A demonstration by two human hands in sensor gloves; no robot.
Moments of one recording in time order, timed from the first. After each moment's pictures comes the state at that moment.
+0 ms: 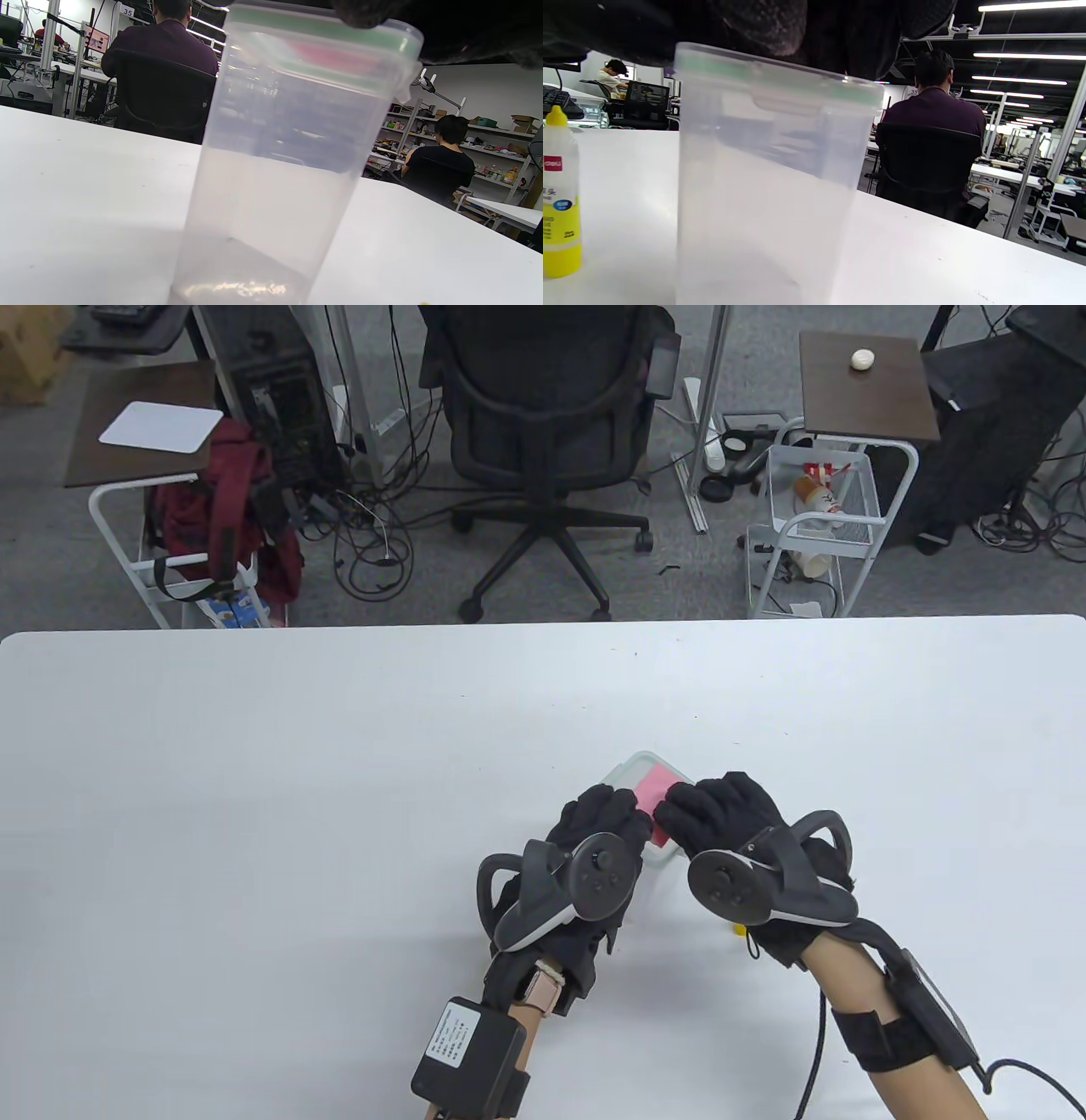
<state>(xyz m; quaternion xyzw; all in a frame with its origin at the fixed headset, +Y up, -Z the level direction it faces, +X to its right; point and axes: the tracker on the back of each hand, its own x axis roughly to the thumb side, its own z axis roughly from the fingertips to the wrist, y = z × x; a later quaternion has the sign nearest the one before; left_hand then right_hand) -0.019 -0.640 -0.278 0.01 -0.18 0.15 0.97 0.150 -0.614 -0.273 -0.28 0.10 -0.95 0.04</state>
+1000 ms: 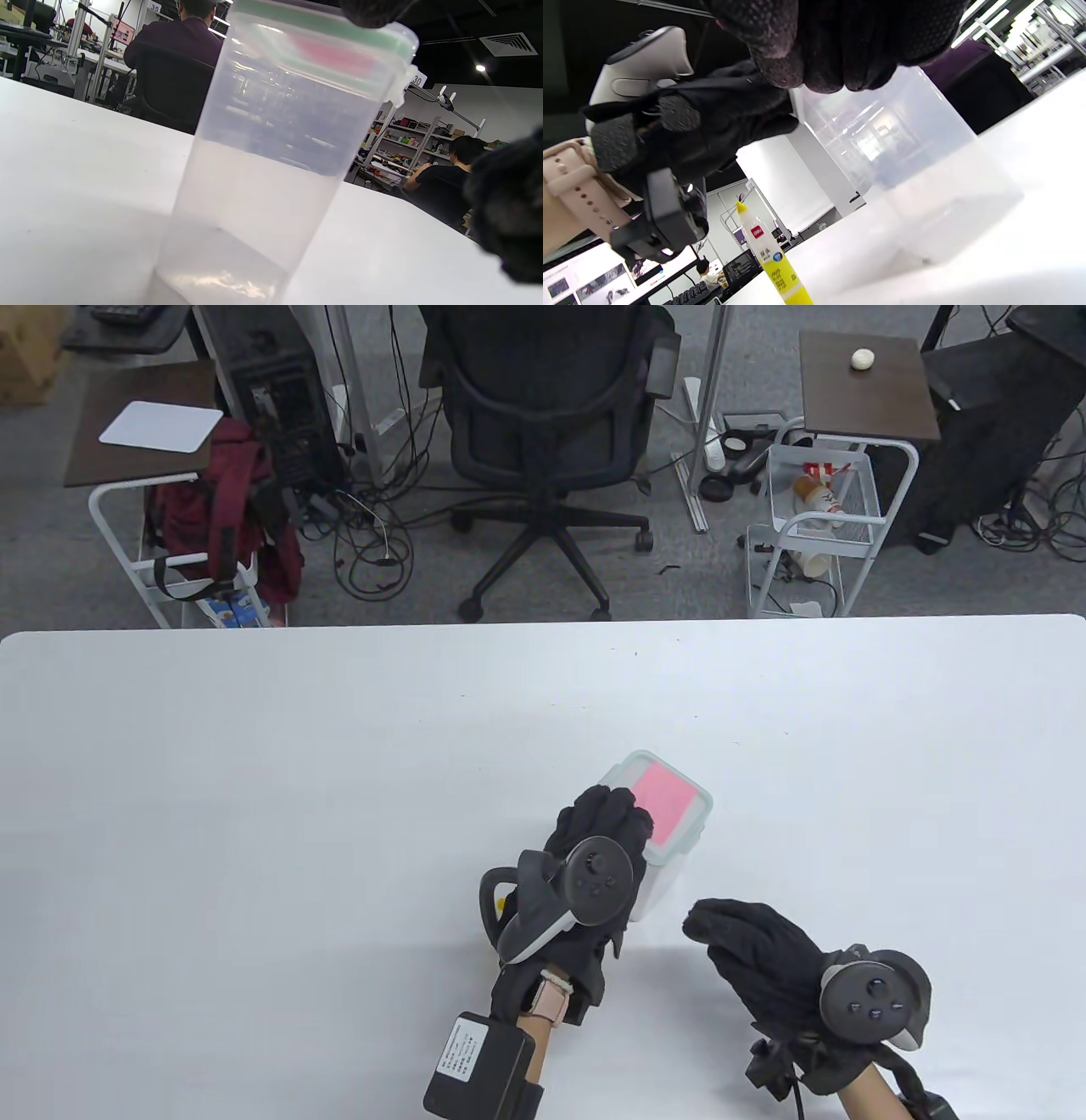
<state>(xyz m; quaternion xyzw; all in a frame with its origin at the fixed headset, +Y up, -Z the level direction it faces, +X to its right) -0.020 -0.645 -0.272 0.00 -0.15 0.20 0.97 0.216 -0.717 -0.207 -0.26 0.10 -0.87 -0.41</state>
